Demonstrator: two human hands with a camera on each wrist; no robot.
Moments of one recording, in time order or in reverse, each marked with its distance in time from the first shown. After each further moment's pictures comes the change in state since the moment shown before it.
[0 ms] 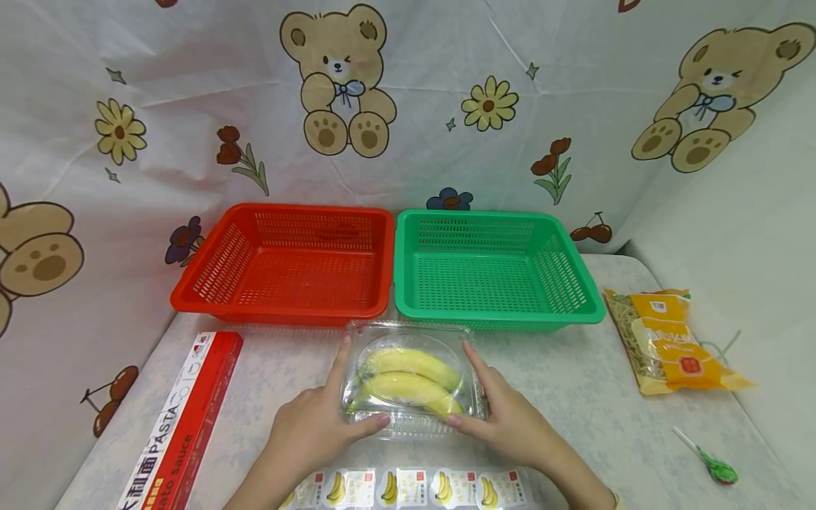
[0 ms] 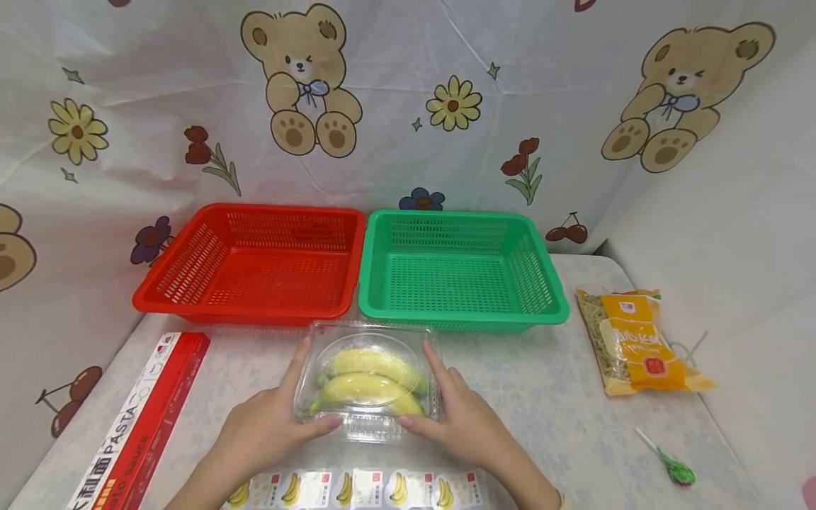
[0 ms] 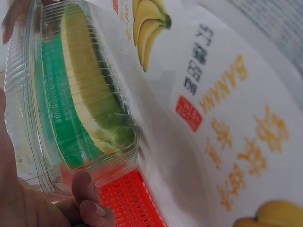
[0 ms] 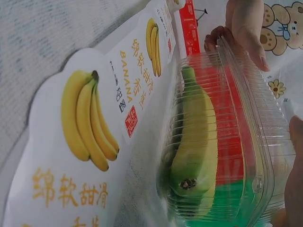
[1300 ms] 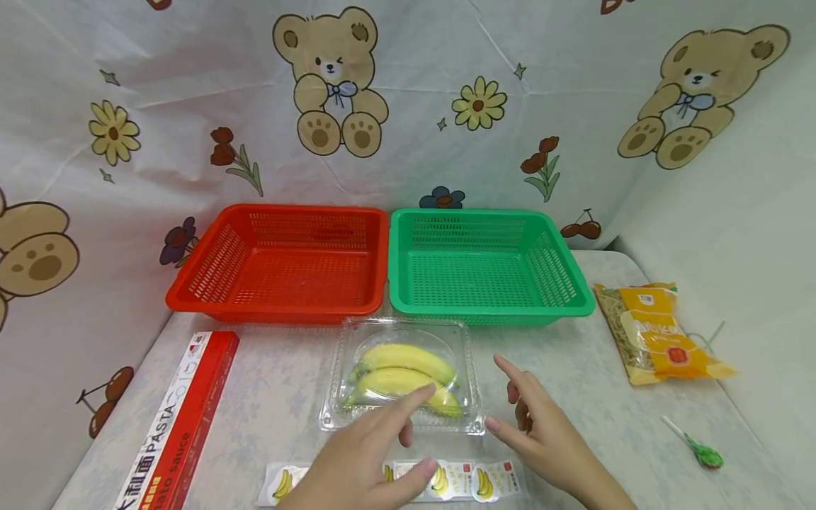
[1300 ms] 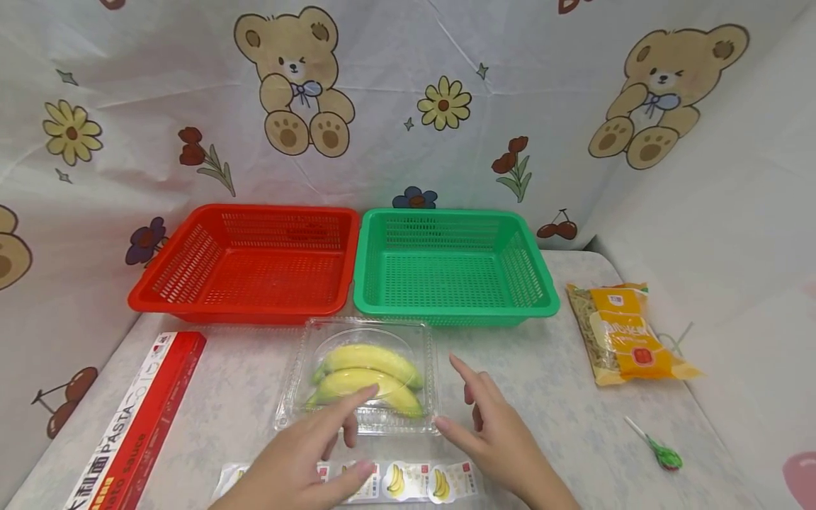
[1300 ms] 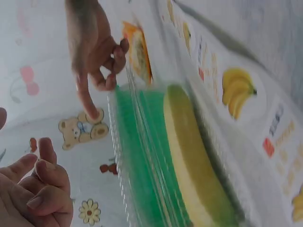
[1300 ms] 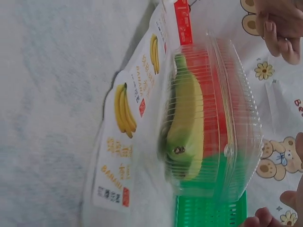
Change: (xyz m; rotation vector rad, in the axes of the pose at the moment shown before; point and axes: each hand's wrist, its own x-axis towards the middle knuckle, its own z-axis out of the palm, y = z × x) left_hand -0.054 0.058 -0.016 -0.341 0.035 0.632; right_hand -0.047 0.005 -0.023 0.049 0.205 -0.101
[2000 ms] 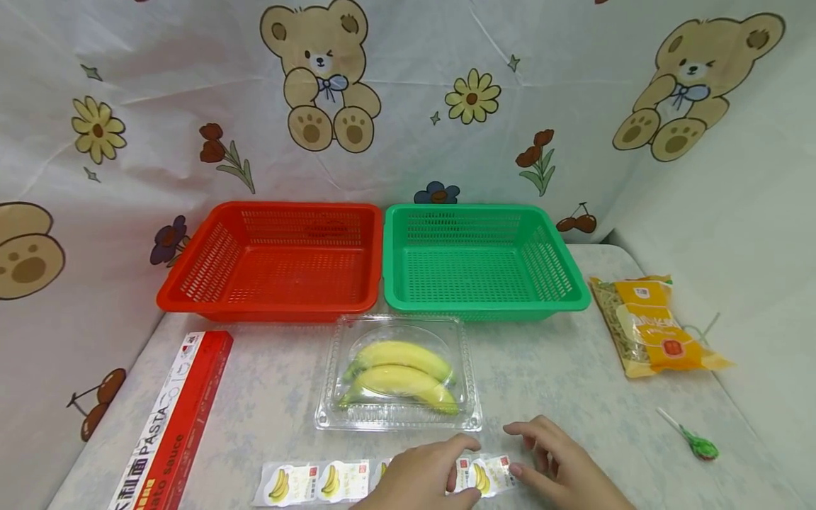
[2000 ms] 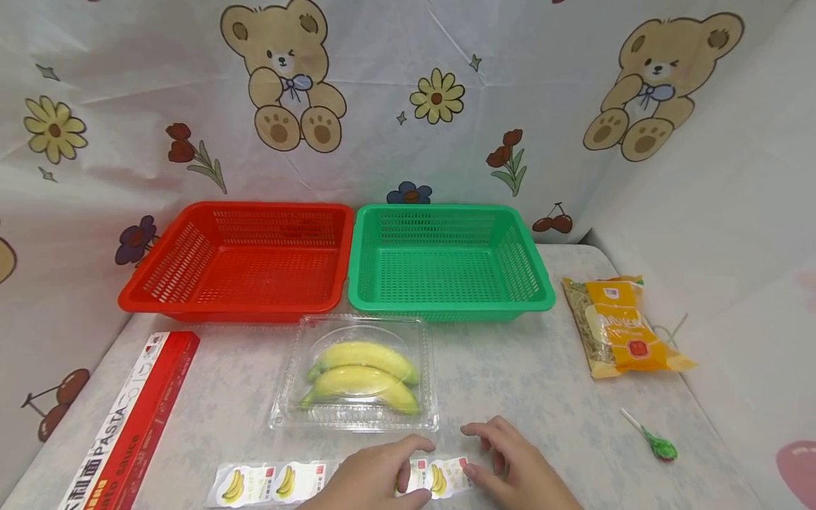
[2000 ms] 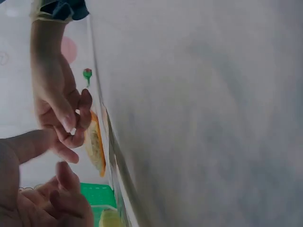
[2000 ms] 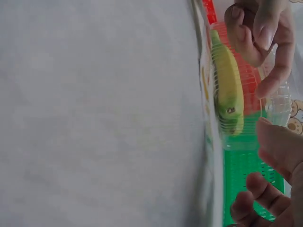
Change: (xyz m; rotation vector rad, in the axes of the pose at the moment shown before) left_hand 0.022 -0.004 0.092 -0.110 -0.344 -0.211; right_hand -0.052 0.040 -0.005 0.052 -0.156 0.034
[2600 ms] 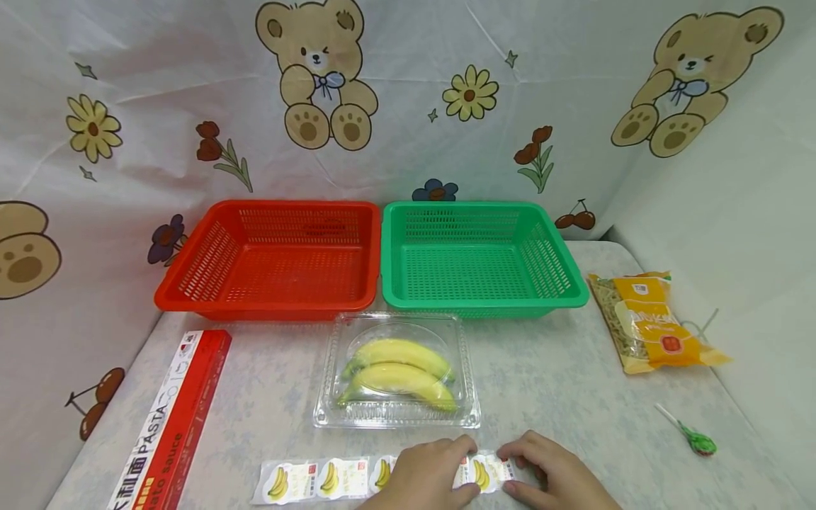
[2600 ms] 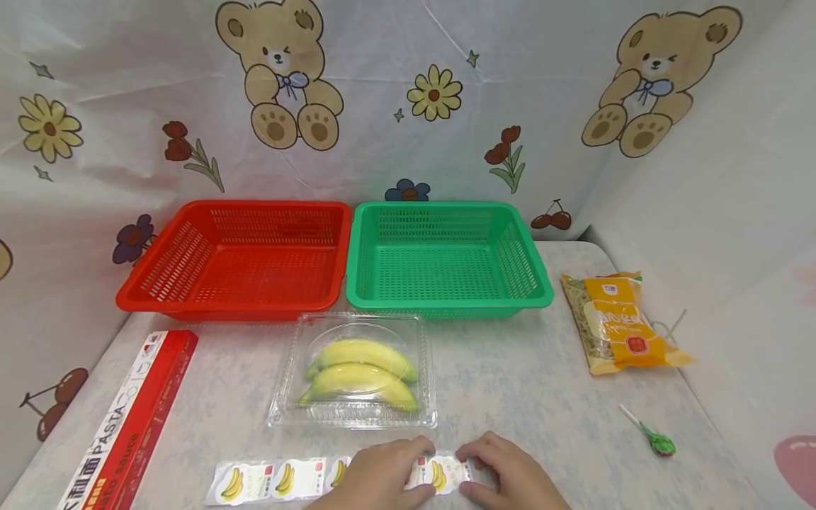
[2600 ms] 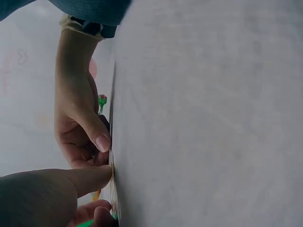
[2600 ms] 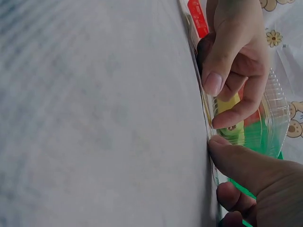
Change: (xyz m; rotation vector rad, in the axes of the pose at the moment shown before) left_hand 0.017 -0.013 0.028 0.266 0.030 0.015; right_hand -0.007 0.013 0.010 -0.053 -0.166 0.037
